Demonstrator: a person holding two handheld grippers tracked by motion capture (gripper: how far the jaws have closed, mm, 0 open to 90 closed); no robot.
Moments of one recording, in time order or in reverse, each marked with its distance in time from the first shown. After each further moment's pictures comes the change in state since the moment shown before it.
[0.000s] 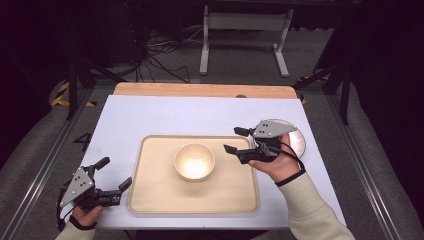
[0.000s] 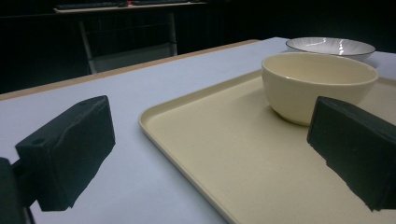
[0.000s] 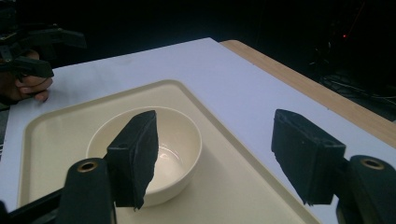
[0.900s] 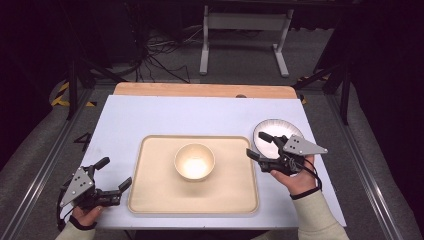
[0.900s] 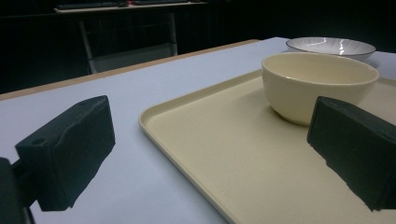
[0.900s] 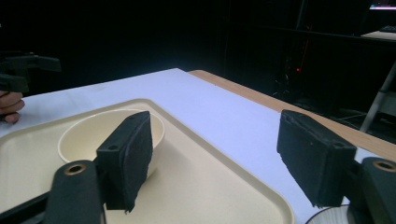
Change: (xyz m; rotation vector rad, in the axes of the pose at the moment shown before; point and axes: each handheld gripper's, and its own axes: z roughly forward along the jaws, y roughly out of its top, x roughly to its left) left arm 0.000 0.000 0.000 0.001 0.002 -0.001; right arm -0.011 -0.056 -0.044 -0.194 -0.127 0.035
